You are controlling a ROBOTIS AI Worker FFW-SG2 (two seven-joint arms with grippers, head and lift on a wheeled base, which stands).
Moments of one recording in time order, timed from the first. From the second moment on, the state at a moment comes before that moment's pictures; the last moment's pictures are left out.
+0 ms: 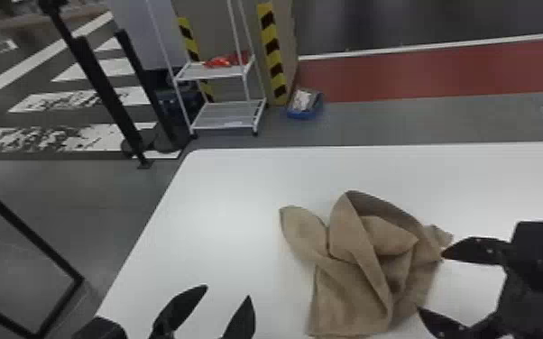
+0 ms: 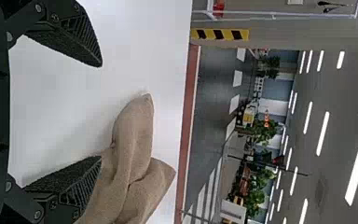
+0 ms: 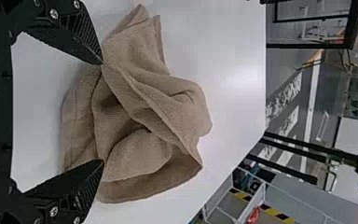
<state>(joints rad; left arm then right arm) 0.95 0.01 0.22 -2.40 0.23 0.23 -0.31 0.28 -0.10 0.16 -2.28 0.72 0.56 1.23</state>
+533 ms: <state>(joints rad) 0.95 0.01 0.22 -2.42 0.23 0.24 -0.31 0.18 -0.22 0.22 -2.16 0.82 0.55 1.32</state>
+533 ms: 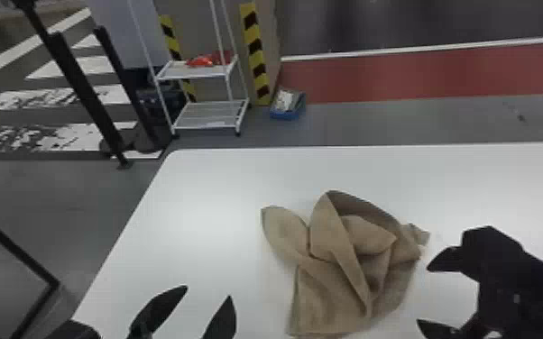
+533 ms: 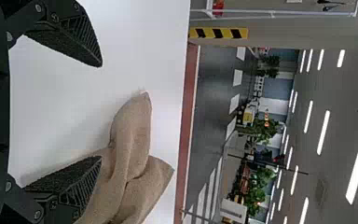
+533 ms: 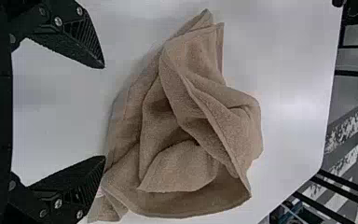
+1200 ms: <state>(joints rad) 0.95 0.01 0.22 -2.42 0.22 0.27 -0.31 0.04 -0.17 0.36 -1.93 0.86 0.54 1.30</state>
